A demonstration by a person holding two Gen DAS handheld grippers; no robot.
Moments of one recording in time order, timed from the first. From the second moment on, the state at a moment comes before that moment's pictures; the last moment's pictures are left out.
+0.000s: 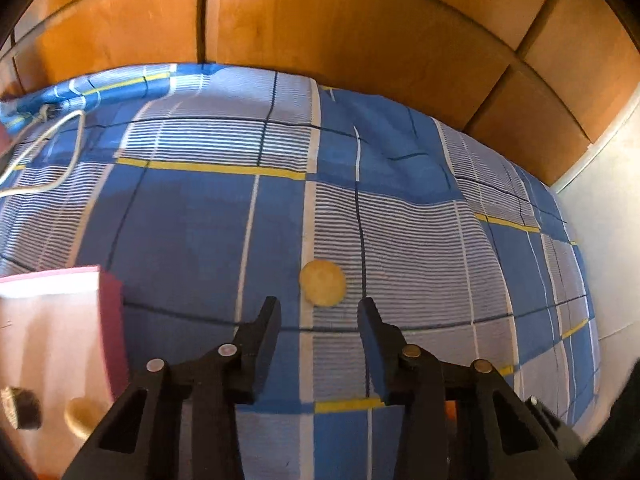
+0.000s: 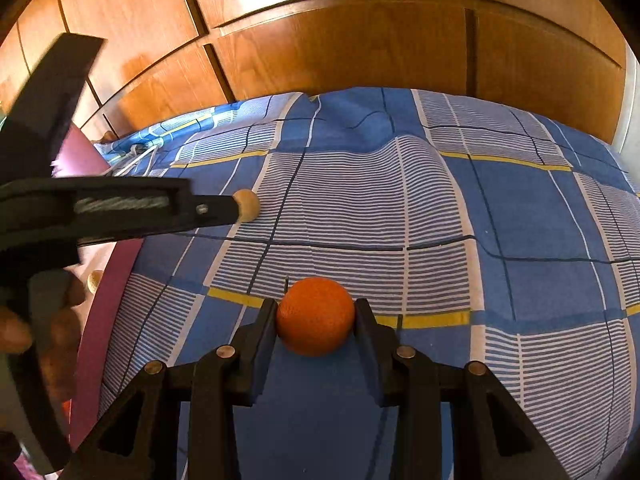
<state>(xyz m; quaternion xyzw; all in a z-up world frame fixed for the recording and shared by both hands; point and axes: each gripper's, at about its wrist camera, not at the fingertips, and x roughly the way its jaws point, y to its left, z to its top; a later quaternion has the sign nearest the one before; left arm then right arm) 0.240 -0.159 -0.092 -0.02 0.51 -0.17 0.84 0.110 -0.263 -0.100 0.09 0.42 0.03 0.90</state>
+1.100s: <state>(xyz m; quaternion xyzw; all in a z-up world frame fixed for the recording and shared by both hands) 0.151 -0.125 -0.059 -0.02 0.48 -0.18 0.86 0.078 -0.242 -0.099 0.09 0.45 0.05 0.89</state>
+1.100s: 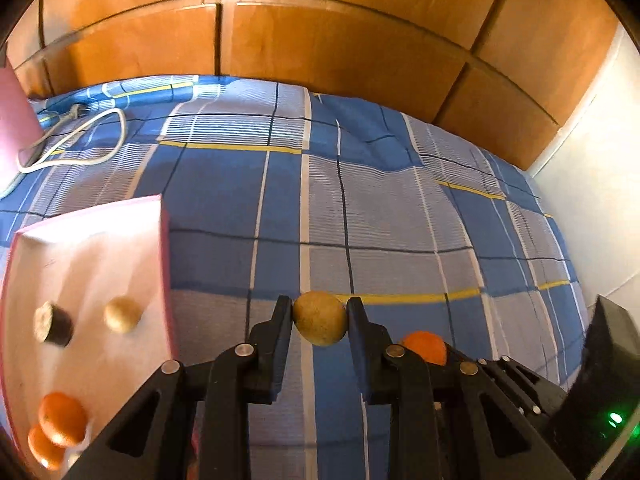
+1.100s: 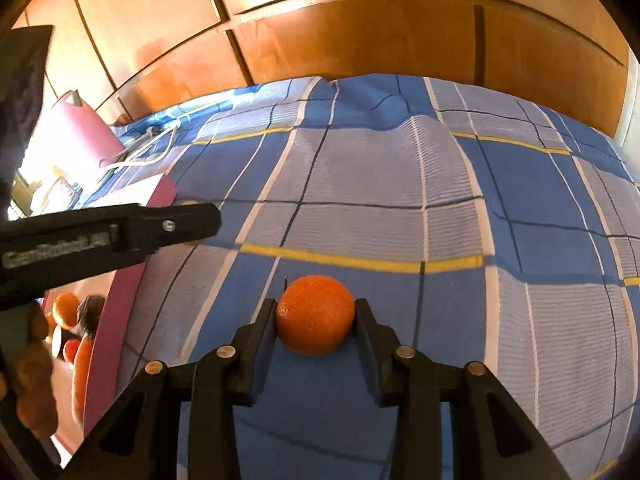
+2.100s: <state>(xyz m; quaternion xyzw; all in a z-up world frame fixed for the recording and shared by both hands) 0.038 0.034 -0.027 -0.06 0.42 -0.10 0.90 0.036 -0.163 -0.064 0.05 0.43 0.12 0.89</state>
